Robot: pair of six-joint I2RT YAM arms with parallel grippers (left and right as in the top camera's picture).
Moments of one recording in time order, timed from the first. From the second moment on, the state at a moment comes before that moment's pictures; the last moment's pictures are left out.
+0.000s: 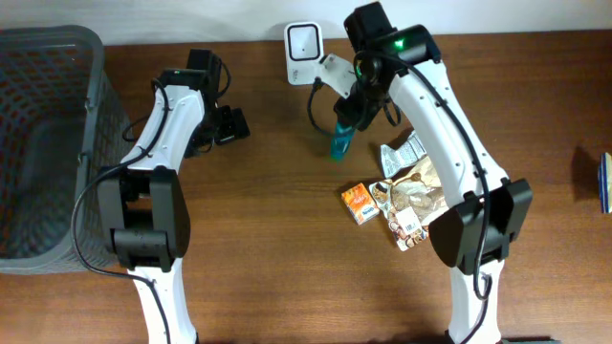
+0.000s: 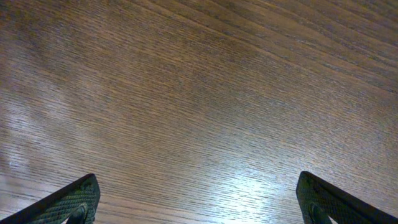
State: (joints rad) left arm -0.11 2.21 1.85 -1.09 -0.02 -0.44; right arm 0.35 2.18 2.27 -1.38 -0.17 -0.61
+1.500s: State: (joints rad) left arm -0.11 2.21 1.85 -1.09 -0.02 -0.44; right arm 0.39 2.16 2.37 -1.49 -0.09 1.04
